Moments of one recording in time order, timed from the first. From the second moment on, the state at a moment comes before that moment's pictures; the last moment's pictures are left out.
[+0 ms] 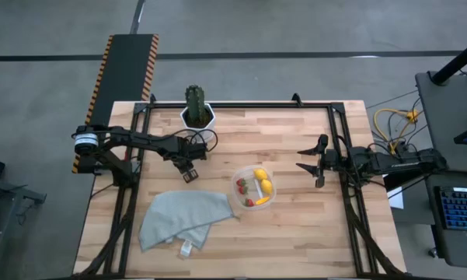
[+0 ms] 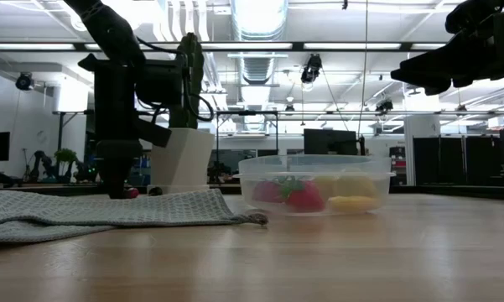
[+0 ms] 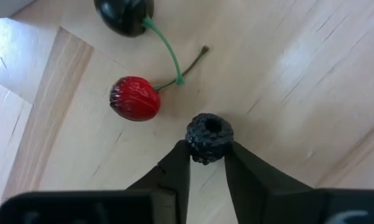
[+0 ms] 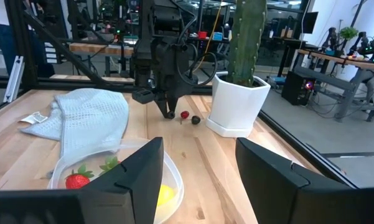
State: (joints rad) left arm 0.20 1.54 0.79 -0.75 -0.18 -0.35; right arm 0.08 0.23 0.11 0.05 0.24 -0.09
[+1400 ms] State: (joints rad) left arm 0.19 1.54 0.82 -0.75 -0.11 -0.29; right arm 0.08 0.23 0.11 0.05 0.24 -0.08
